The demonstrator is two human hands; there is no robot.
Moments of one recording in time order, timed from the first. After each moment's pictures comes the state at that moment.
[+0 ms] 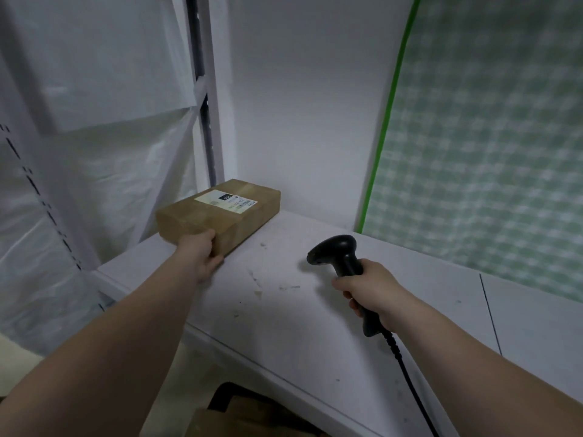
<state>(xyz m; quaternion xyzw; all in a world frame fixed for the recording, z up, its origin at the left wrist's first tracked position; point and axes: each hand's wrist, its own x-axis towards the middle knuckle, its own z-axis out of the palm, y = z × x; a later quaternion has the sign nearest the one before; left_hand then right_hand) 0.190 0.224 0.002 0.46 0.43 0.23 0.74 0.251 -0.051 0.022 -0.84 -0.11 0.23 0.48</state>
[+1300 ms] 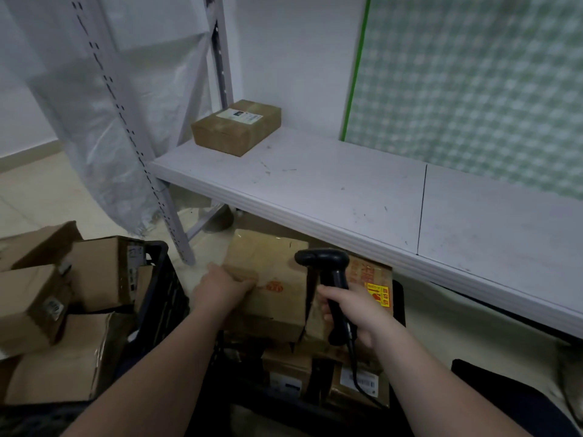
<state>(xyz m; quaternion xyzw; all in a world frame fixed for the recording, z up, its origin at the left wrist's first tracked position) -0.106 0.023 -0.074 0.81 0.47 -0.06 0.35 -0.029 -0.196 -0.053 -0.75 0.00 0.36 0.56</state>
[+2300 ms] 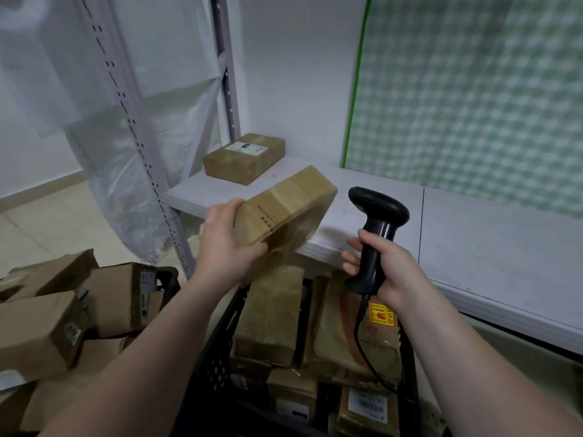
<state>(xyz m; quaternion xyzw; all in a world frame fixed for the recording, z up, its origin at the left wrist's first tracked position) -0.107 0.014 0.047 0.87 0.23 0.28 0.34 0.004 -0.194 0.037 -0.53 0.04 0.28 0.80</state>
